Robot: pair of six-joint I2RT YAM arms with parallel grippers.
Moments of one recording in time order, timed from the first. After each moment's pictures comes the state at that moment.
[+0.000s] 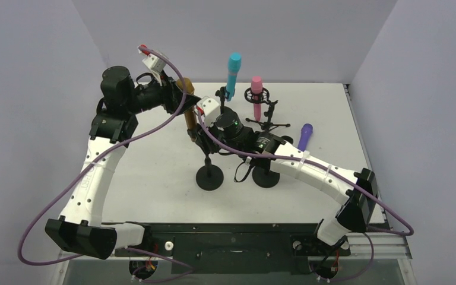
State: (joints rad) left arm -0.21 1.28 1.48 -0.27 0.82 -0.25; right arm 1.00 1.55 1.46 -0.32 0.09 0.09
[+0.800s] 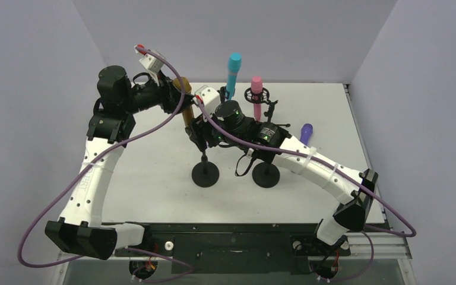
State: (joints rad) left arm -0.20 1.27 1.50 -0.32 0.80 -0.18; right arm 1.02 1.60 1.68 -0.49 0.08 0.12
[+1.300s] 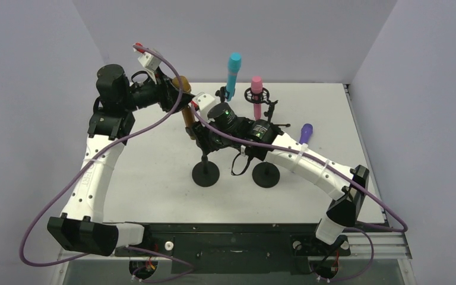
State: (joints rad) left arm -0.16 1.29 1.49 -0.26 0.90 -0.24; right arm 1.02 1.66 1.75 -0.67 0.11 0.13
